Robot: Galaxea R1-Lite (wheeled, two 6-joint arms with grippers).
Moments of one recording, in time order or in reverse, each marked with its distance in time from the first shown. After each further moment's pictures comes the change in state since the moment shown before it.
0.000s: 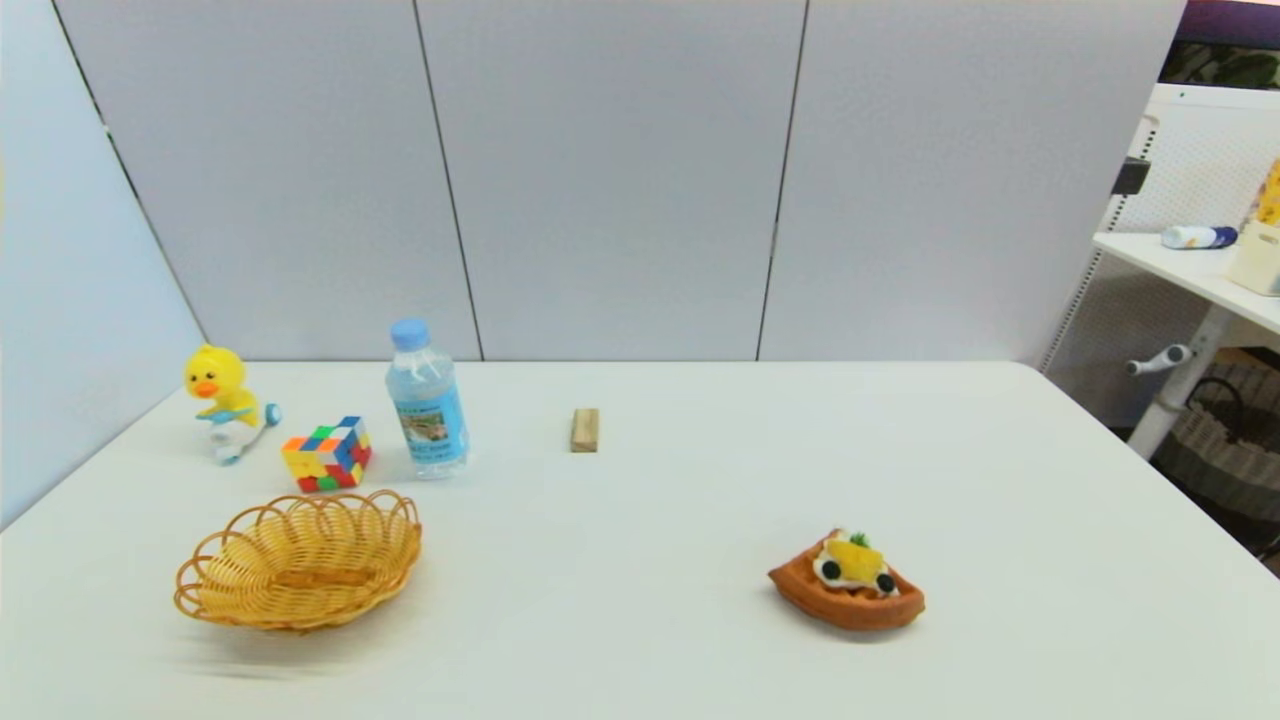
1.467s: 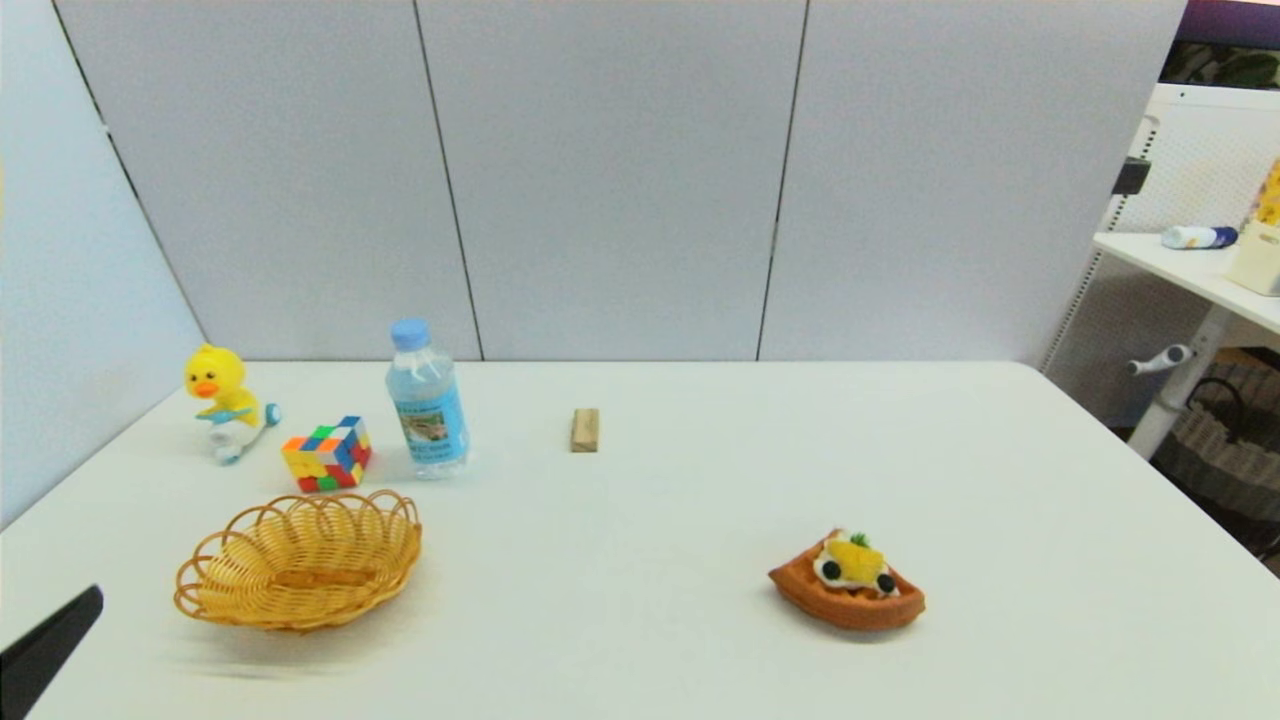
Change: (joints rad) left arm -0.079 0.527 -0.359 -0.056 0.027 0.039; right arm 0.000 0.000 0.000 0.000 0.000 0.000
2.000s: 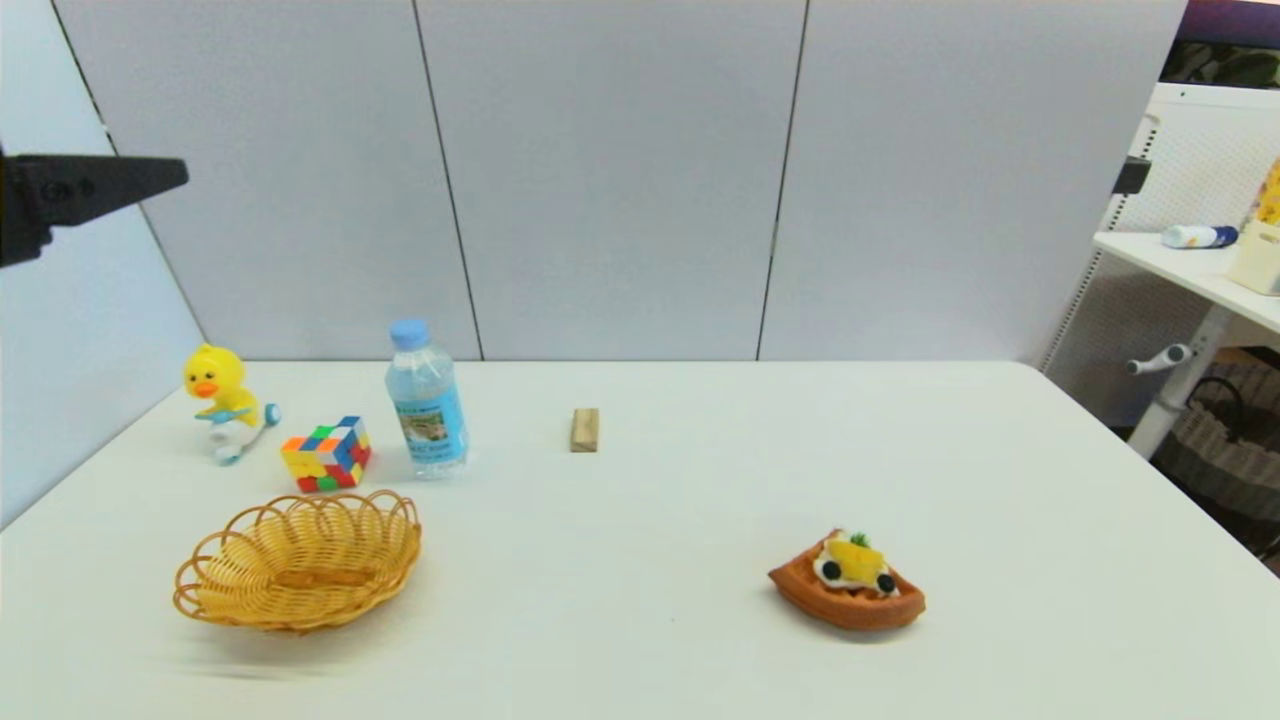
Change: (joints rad) left arm -0.023 0.565 -0.751 0.157 -0.027 -0.010; right arm 0.000 0.000 0.000 0.000 0.000 0.000
